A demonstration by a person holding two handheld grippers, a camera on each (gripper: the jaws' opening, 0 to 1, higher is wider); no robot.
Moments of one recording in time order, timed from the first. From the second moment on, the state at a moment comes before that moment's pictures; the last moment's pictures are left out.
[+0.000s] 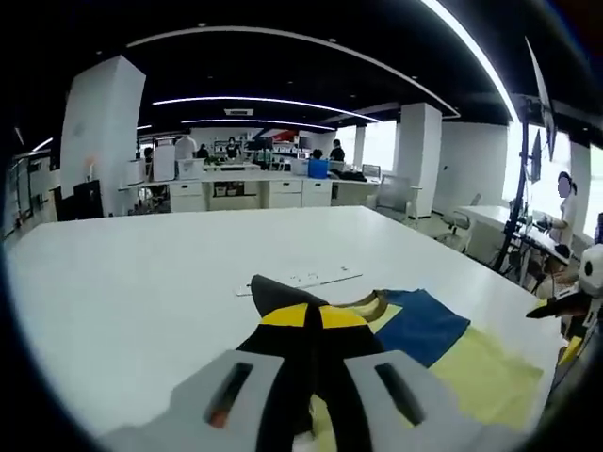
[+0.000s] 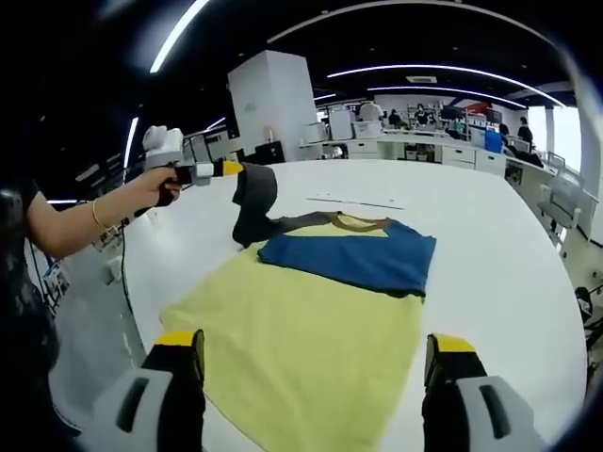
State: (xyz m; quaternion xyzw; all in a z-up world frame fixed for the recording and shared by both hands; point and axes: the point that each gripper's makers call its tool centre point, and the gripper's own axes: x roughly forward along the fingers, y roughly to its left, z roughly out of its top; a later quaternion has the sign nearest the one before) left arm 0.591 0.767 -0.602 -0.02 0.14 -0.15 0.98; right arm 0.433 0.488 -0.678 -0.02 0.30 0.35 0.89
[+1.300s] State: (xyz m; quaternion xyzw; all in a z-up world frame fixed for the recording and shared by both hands) left arm 0.612 0.663 -0.638 0.00 0.16 -0.23 0.96; right arm 0.430 0.473 -0.694 -0.01 0.32 0.34 0.89
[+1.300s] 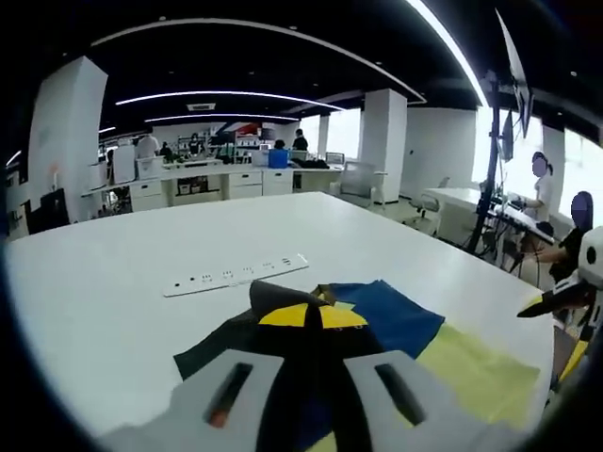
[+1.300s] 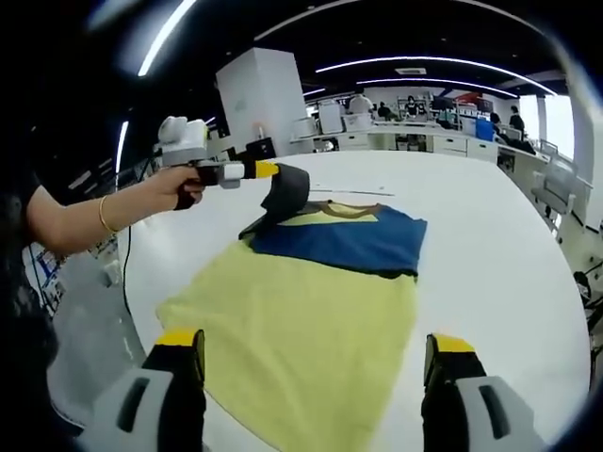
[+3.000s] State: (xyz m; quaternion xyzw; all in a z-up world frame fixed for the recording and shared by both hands) left arm 0.575 0.570 -0.732 0.09 0.24 -0.35 0.90; right arm 0.426 0.464 -0.709 0.00 0.33 0.32 0.89
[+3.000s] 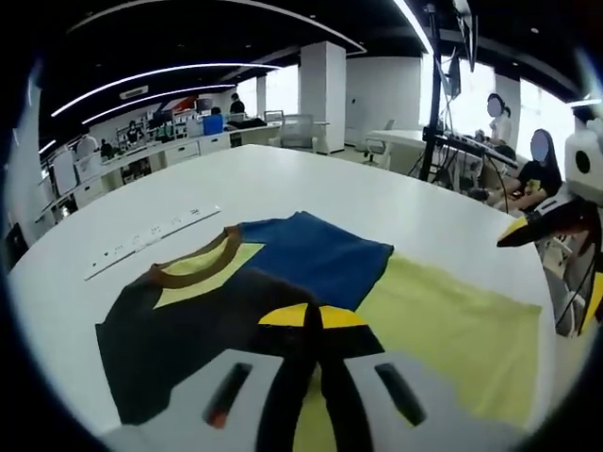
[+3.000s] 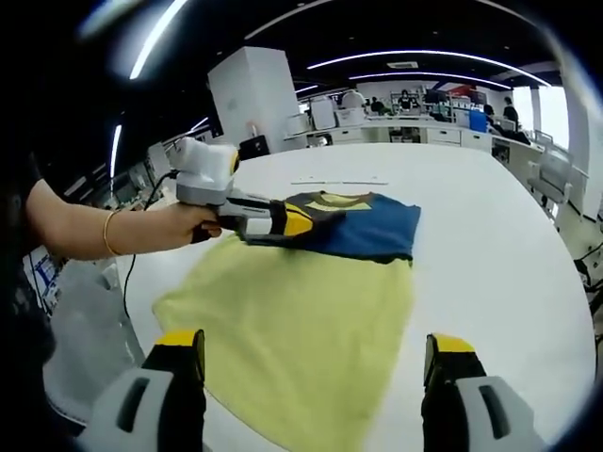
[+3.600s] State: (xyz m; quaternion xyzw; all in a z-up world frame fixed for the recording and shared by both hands) left arm 0.565 0.565 -0.733 0.07 0.24 -0.36 0.90; right arm 0.428 0.462 -0.707 0.00 0.33 0.32 0.89
